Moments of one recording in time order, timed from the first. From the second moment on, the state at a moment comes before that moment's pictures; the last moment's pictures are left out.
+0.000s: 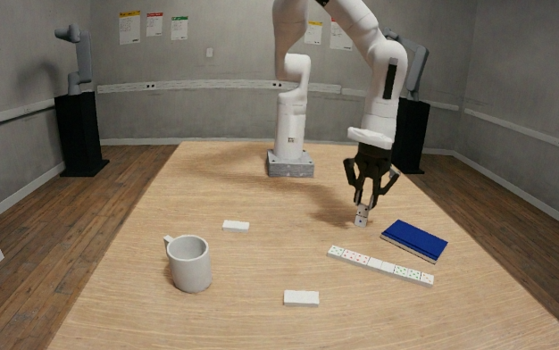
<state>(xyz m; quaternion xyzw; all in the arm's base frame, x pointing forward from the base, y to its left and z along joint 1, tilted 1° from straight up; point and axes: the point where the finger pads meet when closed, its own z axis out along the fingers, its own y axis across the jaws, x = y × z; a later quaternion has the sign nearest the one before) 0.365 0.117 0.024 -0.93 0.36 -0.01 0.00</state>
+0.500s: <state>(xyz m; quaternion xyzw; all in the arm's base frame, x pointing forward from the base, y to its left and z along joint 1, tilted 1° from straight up) 0.365 0.118 0.024 -0.93 0.36 -0.02 0.00</state>
